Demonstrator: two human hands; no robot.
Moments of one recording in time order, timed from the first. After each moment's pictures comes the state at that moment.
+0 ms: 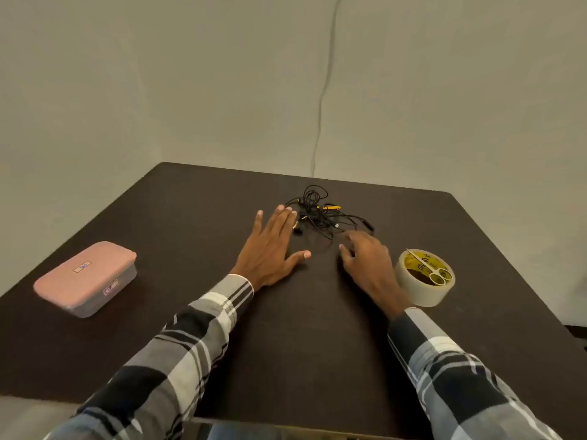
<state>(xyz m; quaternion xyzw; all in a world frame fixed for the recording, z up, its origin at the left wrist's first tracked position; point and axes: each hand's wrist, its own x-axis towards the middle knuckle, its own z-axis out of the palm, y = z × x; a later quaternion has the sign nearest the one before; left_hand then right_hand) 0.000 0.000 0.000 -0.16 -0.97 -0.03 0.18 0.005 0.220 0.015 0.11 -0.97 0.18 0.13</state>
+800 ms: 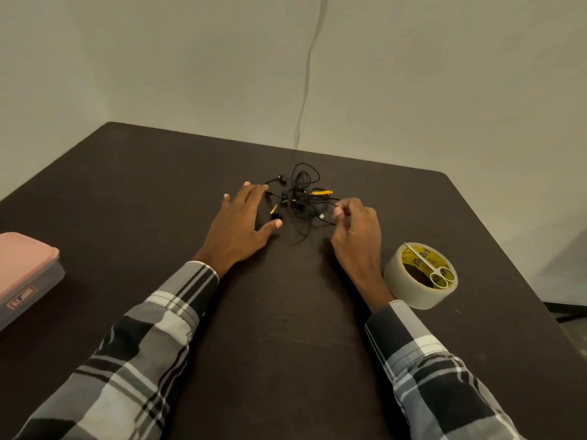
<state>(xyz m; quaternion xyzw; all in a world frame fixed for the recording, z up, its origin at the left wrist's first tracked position) -0.033 -0.005 0.000 -0.09 -0.95 -0.27 0.13 -0.036 0.217 -0.008 0.09 -0.90 0.33 0.28</state>
